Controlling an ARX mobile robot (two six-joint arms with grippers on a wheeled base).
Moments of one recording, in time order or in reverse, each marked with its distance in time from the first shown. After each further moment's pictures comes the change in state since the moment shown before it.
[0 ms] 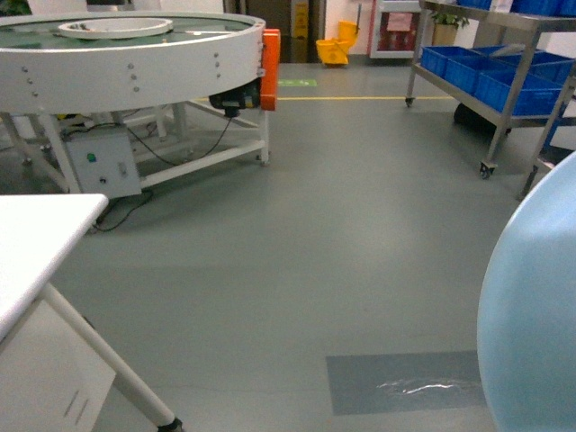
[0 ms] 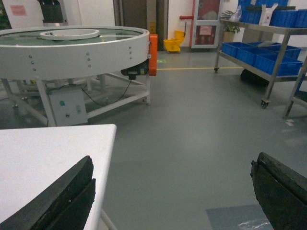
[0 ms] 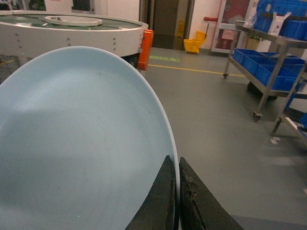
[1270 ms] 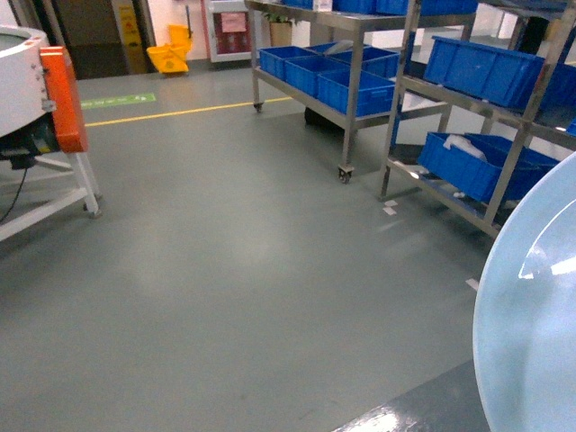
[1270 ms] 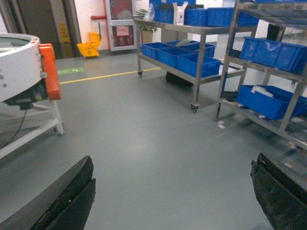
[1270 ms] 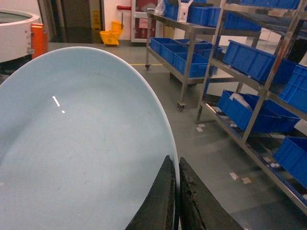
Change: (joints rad) left arm 0.000 0.000 0.000 -0.003 0.001 0.000; right arm 0.003 0.001 -0.002 -0.003 0.000 0.000
